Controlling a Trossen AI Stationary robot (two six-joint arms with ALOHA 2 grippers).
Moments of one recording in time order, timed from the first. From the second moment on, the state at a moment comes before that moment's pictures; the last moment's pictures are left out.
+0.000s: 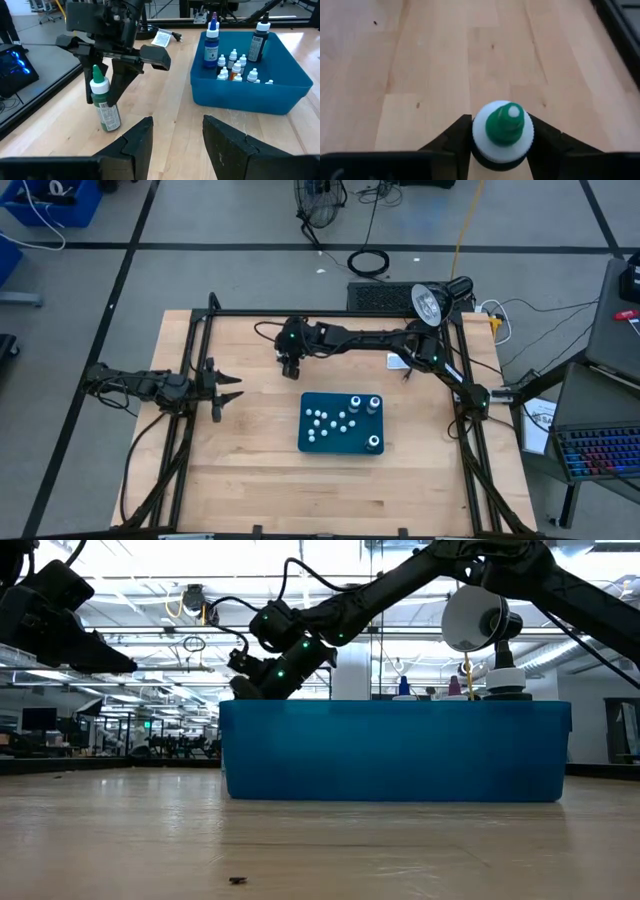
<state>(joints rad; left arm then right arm) -0.23 0.01 0.15 -0.46 -0.45 -0.08 -0.30 2.39 1.94 -0.27 -0.13 -0.19</state>
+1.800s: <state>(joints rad) -0.23 0.01 0.15 -0.46 -0.45 -0.08 0.32 1.46 0.81 -0.31 0.39 0.54</state>
